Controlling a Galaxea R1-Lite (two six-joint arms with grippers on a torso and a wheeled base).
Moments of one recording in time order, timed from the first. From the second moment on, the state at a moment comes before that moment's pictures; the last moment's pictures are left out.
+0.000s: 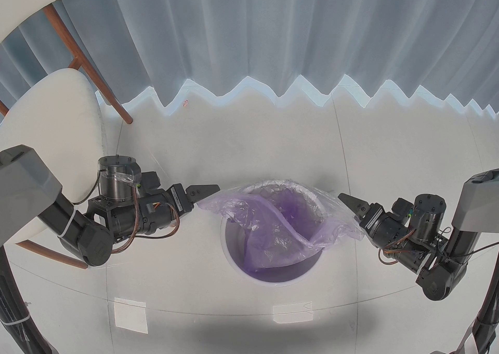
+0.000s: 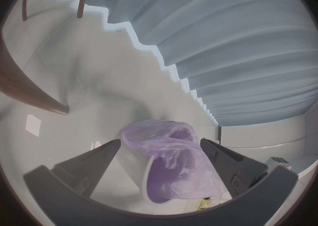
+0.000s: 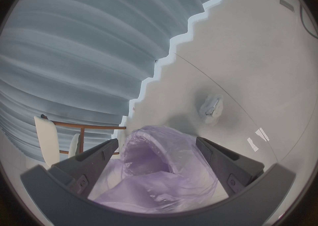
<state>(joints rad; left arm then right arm) -0.32 2.00 -0.75 -0.92 -0.40 -0.71 0.38 2.09 -0.36 -1.53 0.09 0.90</state>
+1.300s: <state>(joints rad) -0.48 1.88 -0.71 -0.89 -0.56 -0.99 0.42 1.51 -0.60 -0.41 0.24 1.02</state>
